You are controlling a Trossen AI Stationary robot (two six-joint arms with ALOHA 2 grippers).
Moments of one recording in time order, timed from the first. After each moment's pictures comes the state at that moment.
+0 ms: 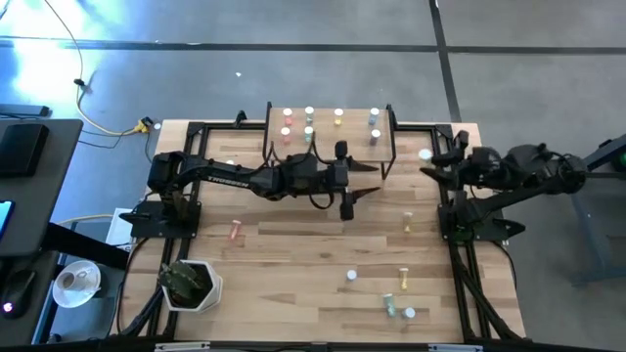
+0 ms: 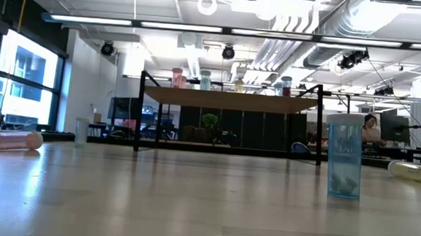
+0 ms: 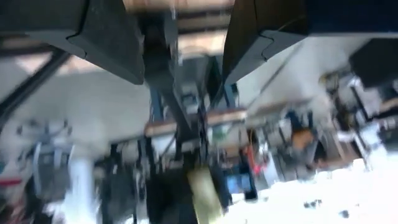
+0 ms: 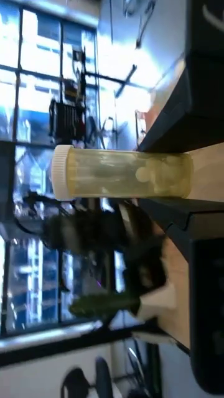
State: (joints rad) left arm 0.12 1.86 1.43 0.50 -0.07 0.24; right arm 0.28 0.48 0.88 -0.39 0.43 -0.04
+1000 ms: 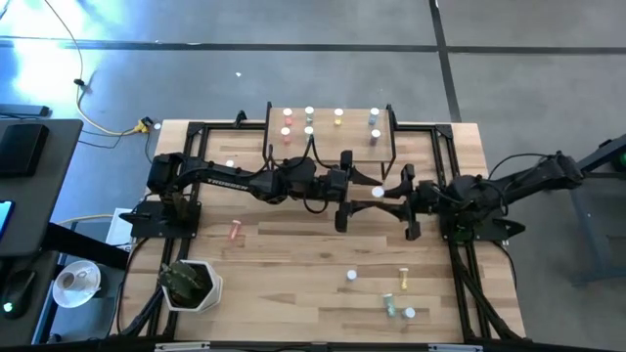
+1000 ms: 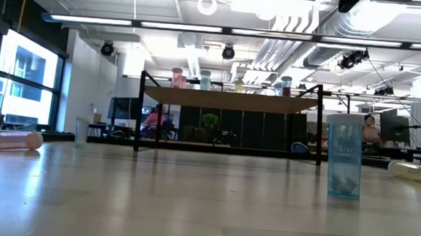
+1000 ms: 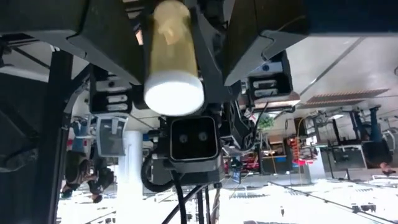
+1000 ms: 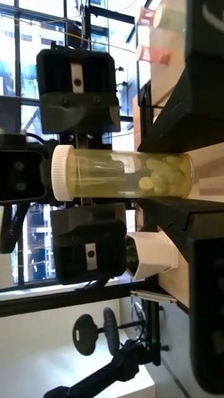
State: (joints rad) left arm 0.09 1.86 1.43 0.54 0.08 0.08; right arm 0.28 0.76 0.51 0.34 0.28 -0.02
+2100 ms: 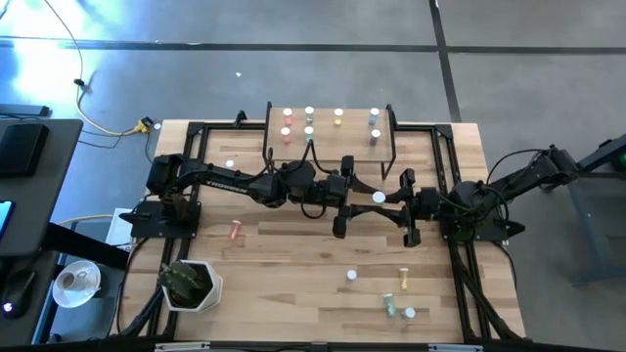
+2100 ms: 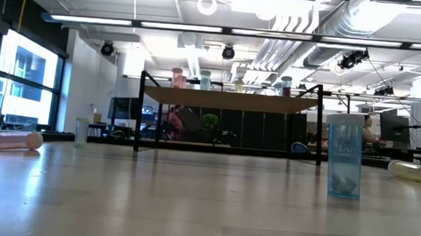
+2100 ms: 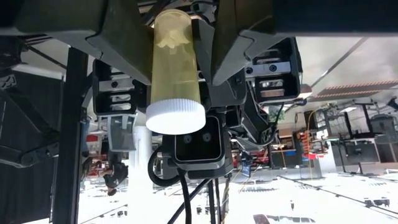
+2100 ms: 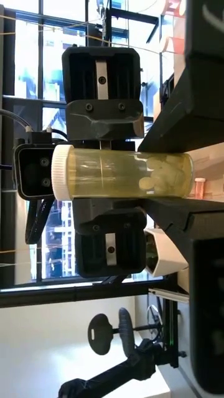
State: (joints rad) left arm 0.07 1.86 1.43 0.56 0.09 0.08; right arm 0.38 0.82 0.51 0.50 0.37 -0.08
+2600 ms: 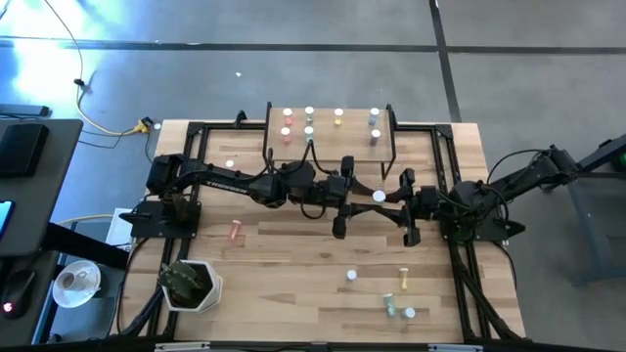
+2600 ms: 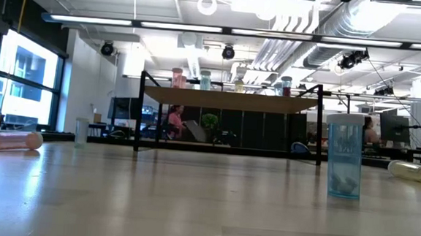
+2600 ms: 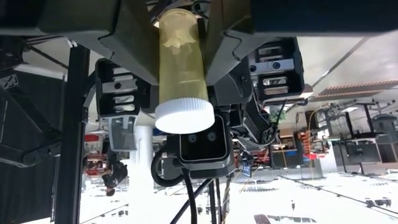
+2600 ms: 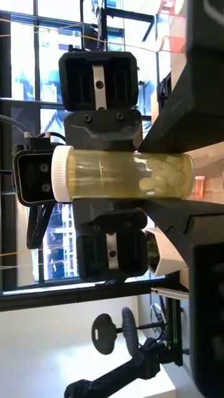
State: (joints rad) left arm 0.07 1.86 1.43 0.57 0.09 0.08; right arm 0.38 0.82 0.51 0.50 0.37 -0.05
